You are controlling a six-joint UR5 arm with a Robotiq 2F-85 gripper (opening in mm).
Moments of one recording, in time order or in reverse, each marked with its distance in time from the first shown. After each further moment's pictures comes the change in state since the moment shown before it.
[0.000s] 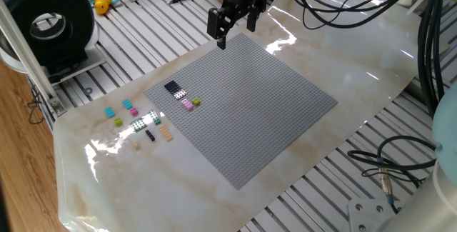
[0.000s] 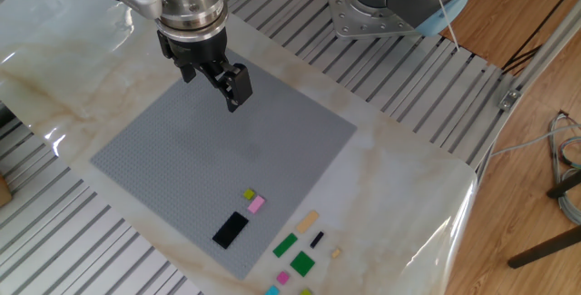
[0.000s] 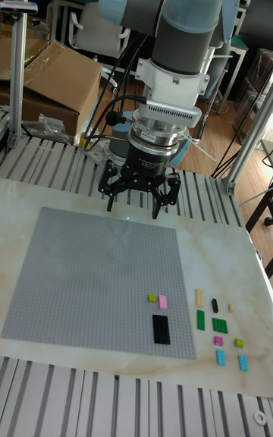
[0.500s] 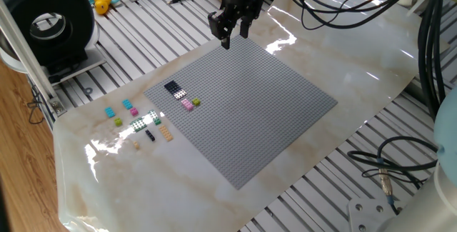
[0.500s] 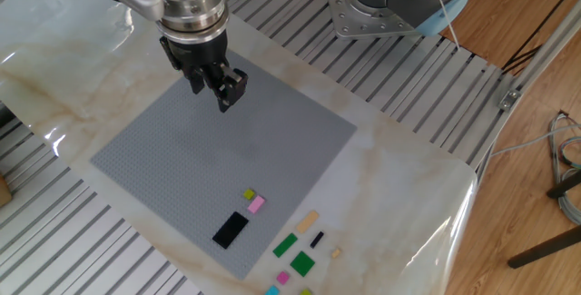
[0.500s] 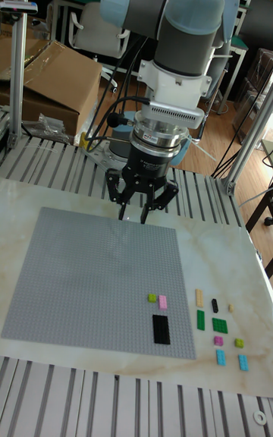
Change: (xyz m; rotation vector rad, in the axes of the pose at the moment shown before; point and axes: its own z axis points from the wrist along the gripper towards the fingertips) arm -0.005 0.002 0.002 0.007 -0.018 -0.011
